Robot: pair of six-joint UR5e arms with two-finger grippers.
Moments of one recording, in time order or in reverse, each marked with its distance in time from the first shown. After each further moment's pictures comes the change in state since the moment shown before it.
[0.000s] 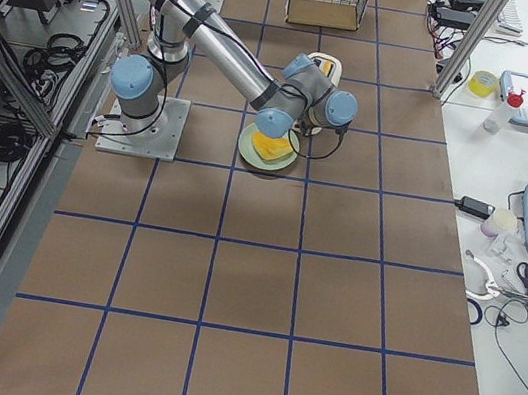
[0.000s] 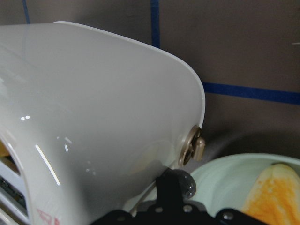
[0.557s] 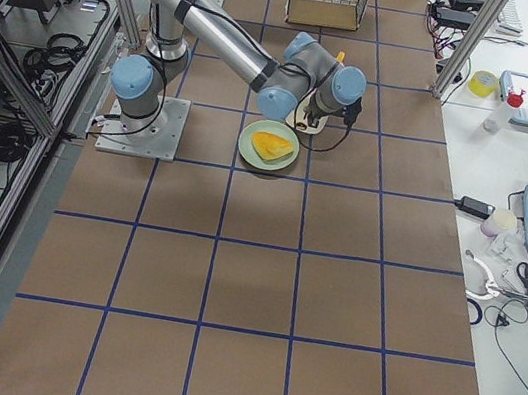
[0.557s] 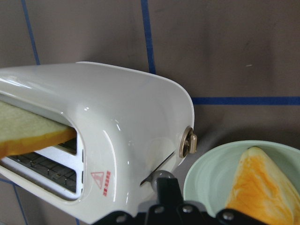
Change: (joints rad) left arm 0.000 0.000 0.000 0.000 0.000 0.000; right arm 0.015 -0.110 -0.098 0.030 -0.045 0.197
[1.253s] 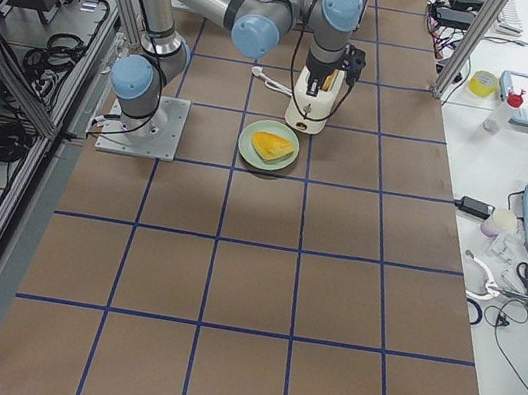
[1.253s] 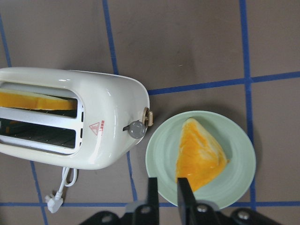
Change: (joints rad) left arm 0.000 0.000 0.000 0.000 0.000 0.000; right arm 0.002 -0.214 -0.062 0.042 -0.227 0.102
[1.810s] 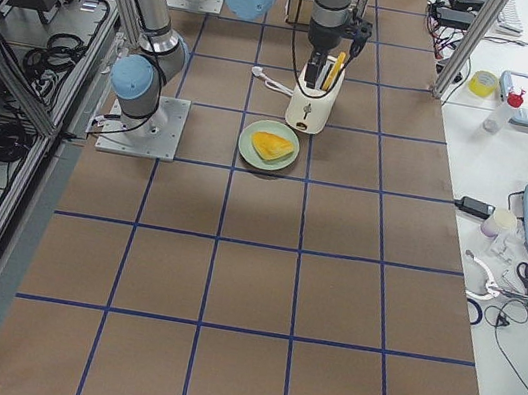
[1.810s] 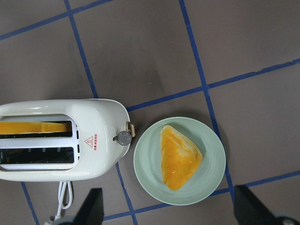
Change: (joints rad) left arm 0.000 0.000 0.000 0.000 -0.001 0.000; right arm 0.055 -0.044 -0.081 0.021 -0.081 0.221
